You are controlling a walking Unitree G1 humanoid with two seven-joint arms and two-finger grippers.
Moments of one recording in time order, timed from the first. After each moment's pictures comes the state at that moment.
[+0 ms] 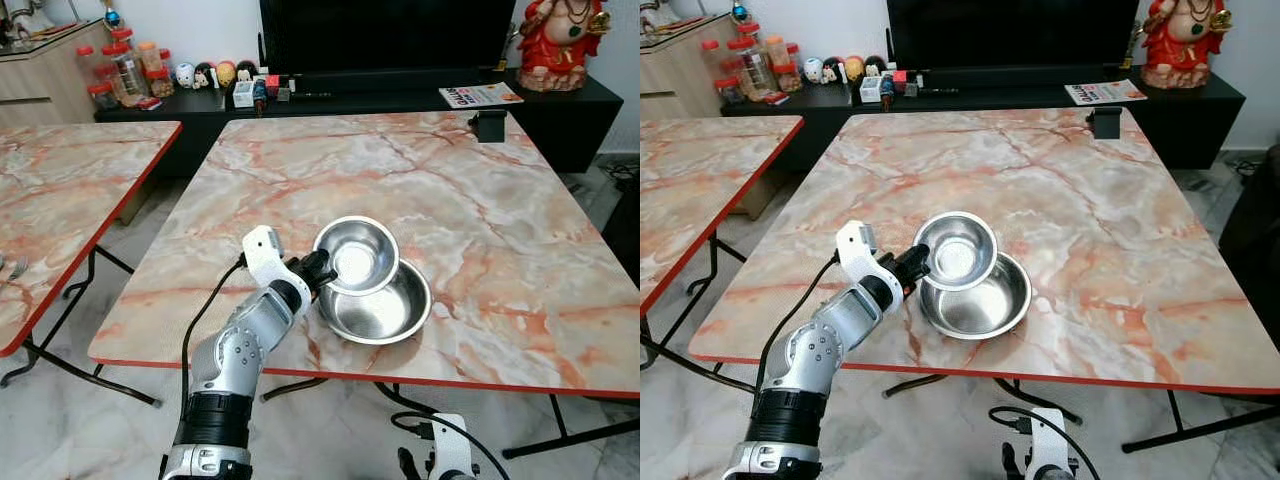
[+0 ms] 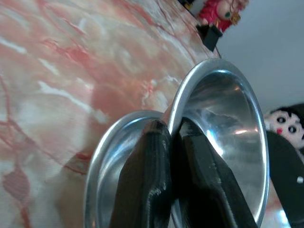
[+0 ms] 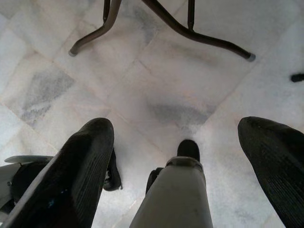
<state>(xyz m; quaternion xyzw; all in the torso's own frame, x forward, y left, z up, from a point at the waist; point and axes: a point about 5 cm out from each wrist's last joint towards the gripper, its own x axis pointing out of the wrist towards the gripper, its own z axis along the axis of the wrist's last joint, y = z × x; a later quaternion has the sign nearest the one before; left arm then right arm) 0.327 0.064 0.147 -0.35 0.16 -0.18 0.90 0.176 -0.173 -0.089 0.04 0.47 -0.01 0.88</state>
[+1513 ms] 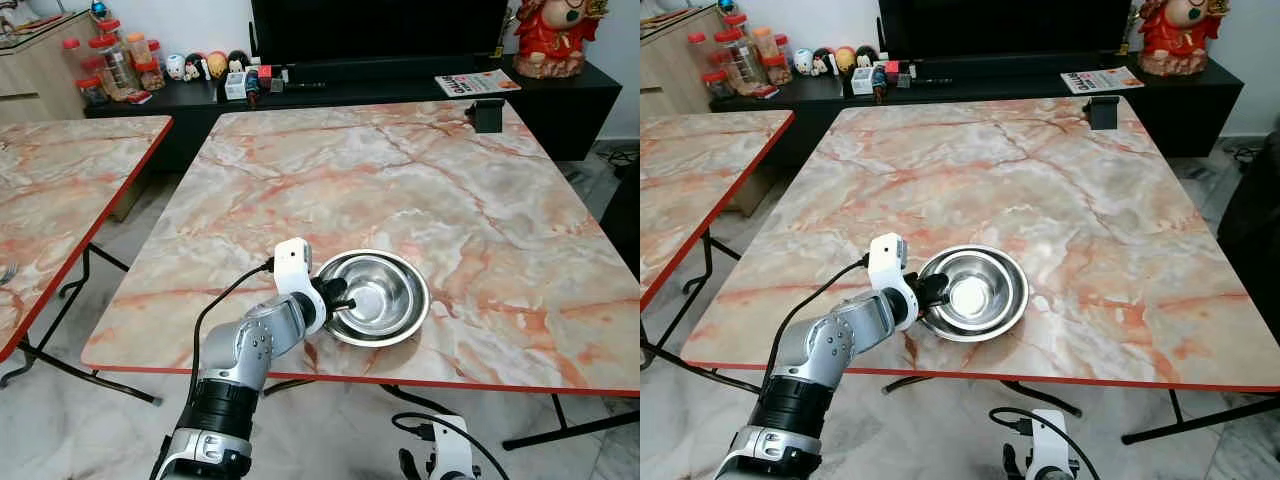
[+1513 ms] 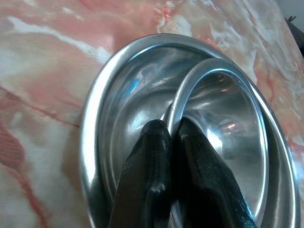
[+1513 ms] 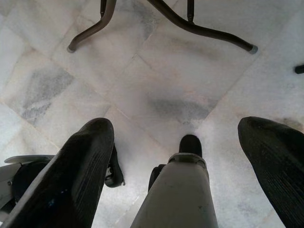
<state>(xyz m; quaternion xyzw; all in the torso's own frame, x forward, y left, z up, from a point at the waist) 0.322 0.051 0.129 -0.24 0.25 -0.20 0.91 0.175 -0.172 -0.089 0.04 0.47 -0.01 0.88</state>
